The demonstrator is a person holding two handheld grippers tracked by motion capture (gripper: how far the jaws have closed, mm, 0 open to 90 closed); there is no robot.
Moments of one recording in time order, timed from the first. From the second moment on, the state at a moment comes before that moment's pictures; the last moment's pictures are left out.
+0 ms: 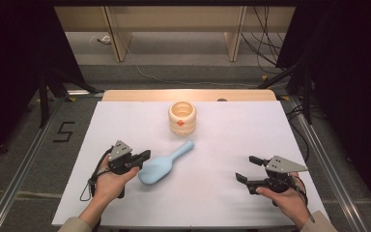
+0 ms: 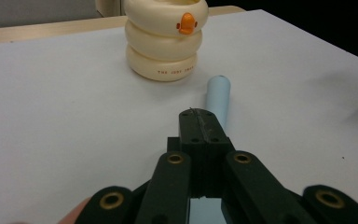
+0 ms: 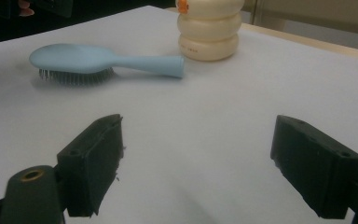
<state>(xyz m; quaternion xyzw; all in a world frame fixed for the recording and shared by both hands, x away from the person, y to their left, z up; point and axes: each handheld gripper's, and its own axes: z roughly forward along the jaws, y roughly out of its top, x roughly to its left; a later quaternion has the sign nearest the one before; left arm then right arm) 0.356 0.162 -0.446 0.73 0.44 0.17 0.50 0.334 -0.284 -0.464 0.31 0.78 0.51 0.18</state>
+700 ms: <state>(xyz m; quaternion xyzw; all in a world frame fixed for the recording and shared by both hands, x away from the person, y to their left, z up) 0.398 0.100 -0.436 0.76 0.47 0.13 0.43 0.334 -0.284 -0.464 0.31 0.78 0.51 0.18</state>
